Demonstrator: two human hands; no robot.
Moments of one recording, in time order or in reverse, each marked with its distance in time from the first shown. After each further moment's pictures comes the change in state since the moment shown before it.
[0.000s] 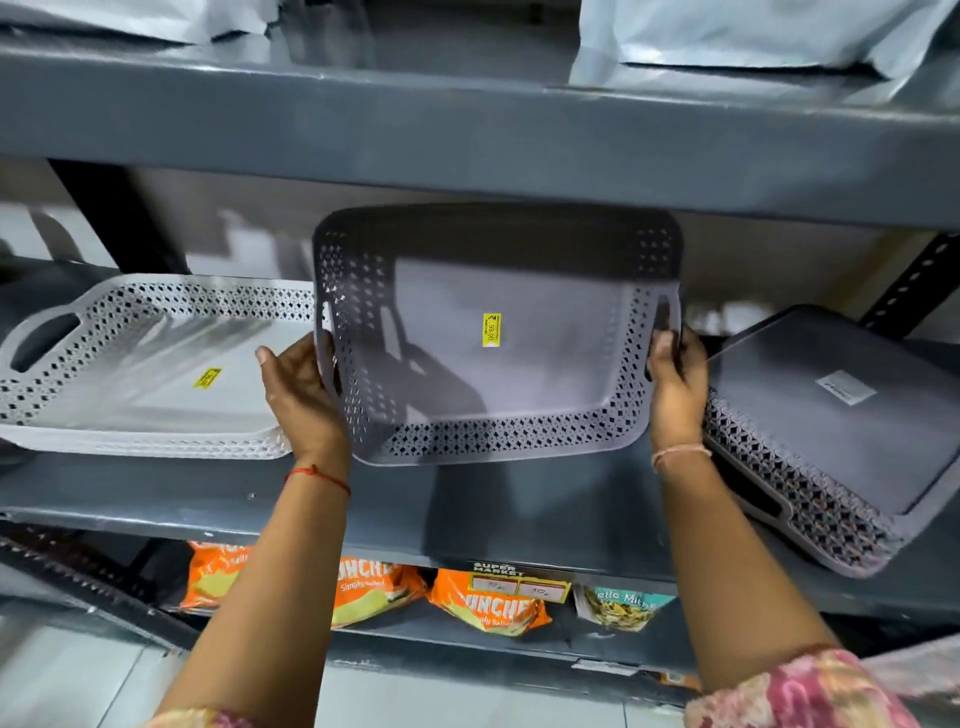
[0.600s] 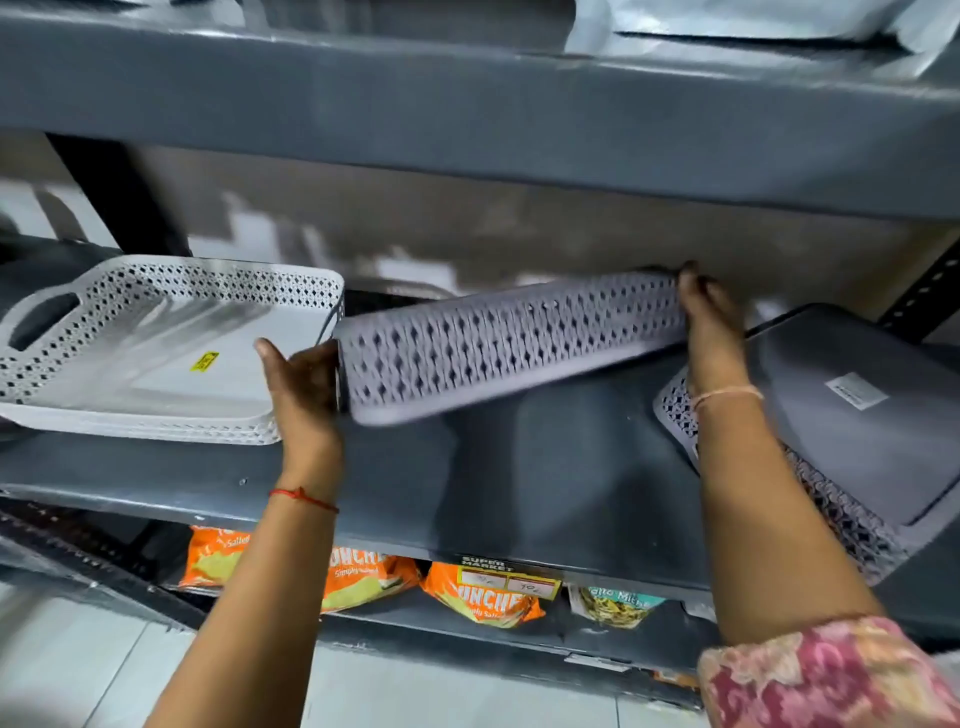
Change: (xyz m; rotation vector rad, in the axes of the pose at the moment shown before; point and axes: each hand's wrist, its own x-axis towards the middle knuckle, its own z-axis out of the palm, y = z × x) left_hand -0.022 0.001 0.001 0.252 0.034 -0.077; right_hand 0.056 -0.033 -0.002 -0.195 -0.096 -0.033
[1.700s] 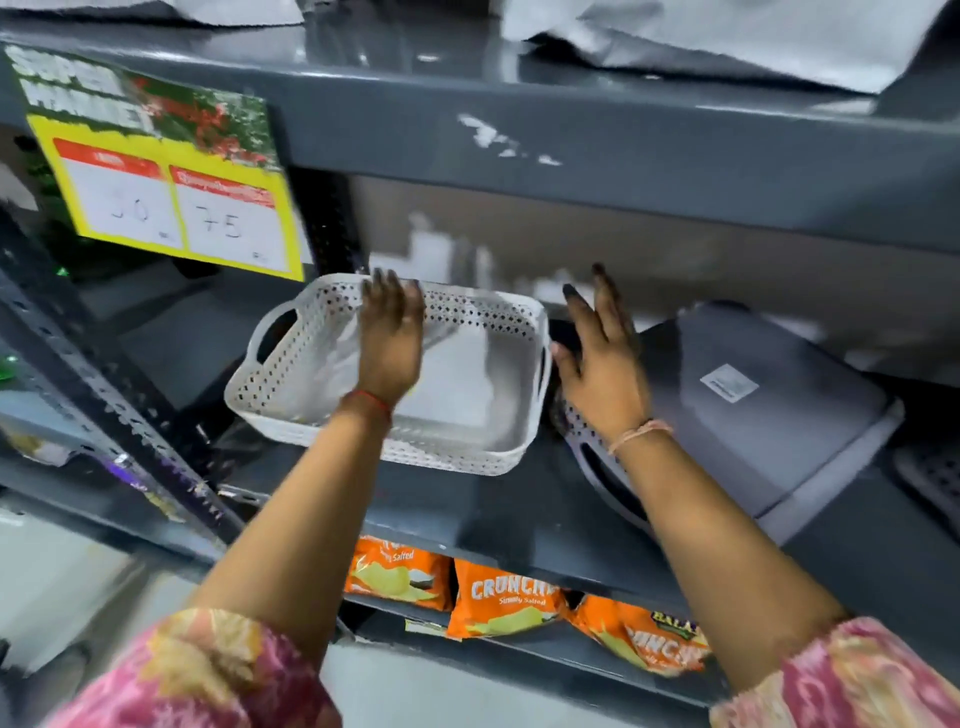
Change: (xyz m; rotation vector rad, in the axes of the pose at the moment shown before) left_hand 0.139 0.106 -0.111 0.917 -0.098 0.290; right_hand -0.130 -0.016 0.288 -0.683 -0.286 -0.739
